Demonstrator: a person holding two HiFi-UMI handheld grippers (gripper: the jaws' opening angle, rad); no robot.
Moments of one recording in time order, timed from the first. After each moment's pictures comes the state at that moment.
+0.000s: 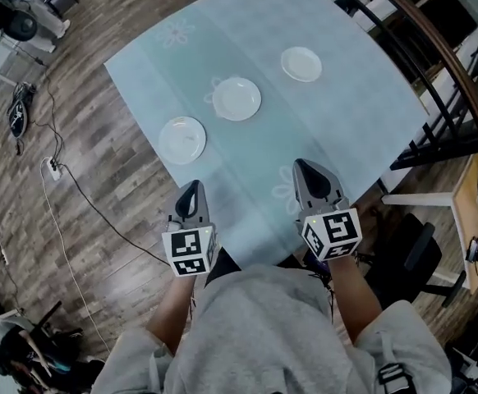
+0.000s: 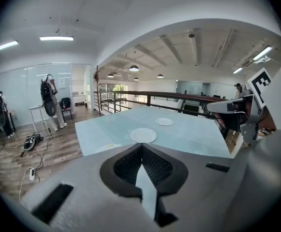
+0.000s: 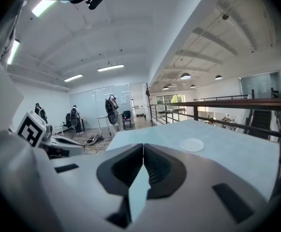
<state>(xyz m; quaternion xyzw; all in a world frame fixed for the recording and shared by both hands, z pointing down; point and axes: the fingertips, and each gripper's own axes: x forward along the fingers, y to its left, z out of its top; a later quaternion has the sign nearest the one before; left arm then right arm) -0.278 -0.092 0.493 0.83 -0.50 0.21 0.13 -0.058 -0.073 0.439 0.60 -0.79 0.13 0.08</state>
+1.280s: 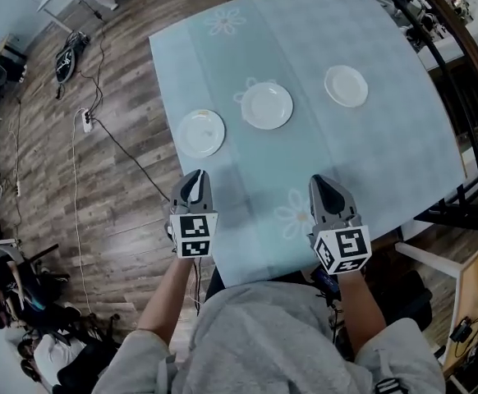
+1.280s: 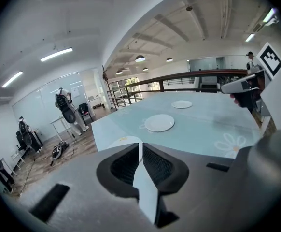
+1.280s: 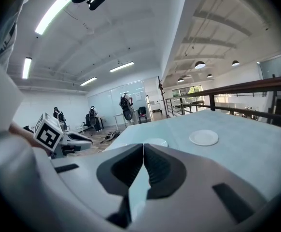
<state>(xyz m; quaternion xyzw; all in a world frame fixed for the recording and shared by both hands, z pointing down) -0.283 -0.121 0.539 0.75 -0.58 0.30 0.08 -0.026 -0.112 0.490 0.50 -0.85 0.16 0.08</state>
